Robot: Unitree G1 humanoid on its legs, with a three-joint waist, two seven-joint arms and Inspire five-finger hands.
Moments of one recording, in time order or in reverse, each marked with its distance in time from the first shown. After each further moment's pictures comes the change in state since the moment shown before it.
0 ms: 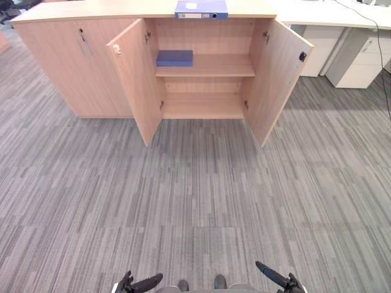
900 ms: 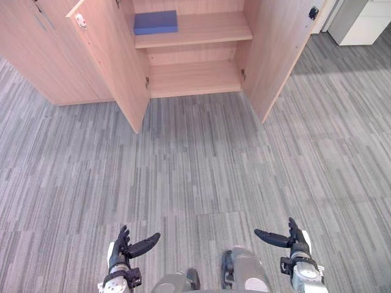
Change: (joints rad) left arm 0.020 0.020 -0.028 -0.263 0.001 -0.027 0.040; right arm -0.071 -0.100 0.123 -0.141 -0.258 0.004 0.017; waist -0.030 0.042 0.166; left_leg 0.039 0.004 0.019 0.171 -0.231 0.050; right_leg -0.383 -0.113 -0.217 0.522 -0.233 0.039
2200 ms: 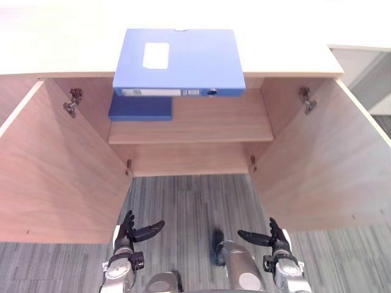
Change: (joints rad) left arm -0.111 -0.001 -0.036 0.119 0.025 0.009 0.001; right arm -0.021 0.052 0.064 0.098 -0.001 0.021 -0.027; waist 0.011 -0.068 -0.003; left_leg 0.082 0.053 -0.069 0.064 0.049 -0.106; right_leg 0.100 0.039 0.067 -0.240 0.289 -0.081
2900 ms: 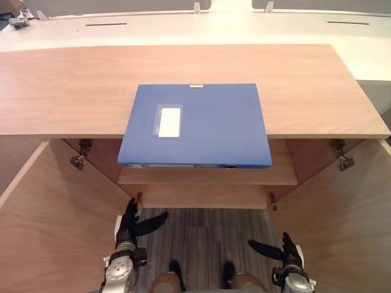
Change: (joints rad) left arm 0.138 -0.016 0.037 -0.460 0.068 0.003 0.003; right arm 0.087 0.033 -0.095 -0.073 0.012 -0.005 -0.001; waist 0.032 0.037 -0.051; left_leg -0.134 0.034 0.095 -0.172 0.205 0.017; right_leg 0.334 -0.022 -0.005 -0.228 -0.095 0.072
